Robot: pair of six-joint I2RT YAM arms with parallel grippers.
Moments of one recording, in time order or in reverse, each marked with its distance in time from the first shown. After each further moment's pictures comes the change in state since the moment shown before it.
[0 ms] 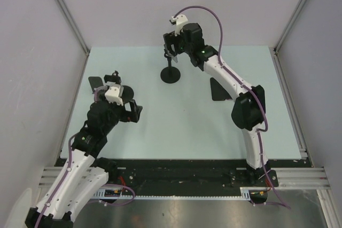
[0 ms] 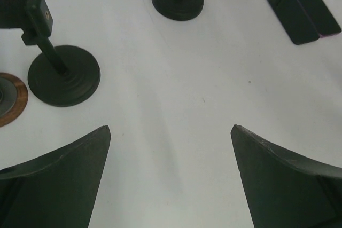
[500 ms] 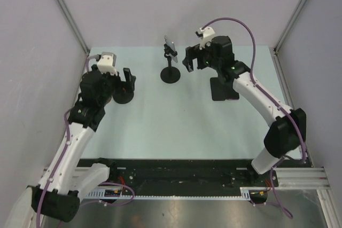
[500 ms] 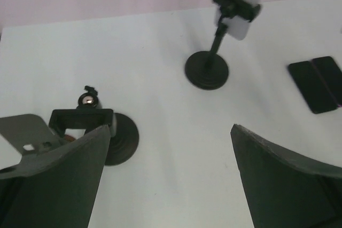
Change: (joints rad) left arm 0.137 0.363 0.381 0.047 -0.031 0.084; right arm -0.089 -0.536 -0.616 0.029 -0.146 0.074
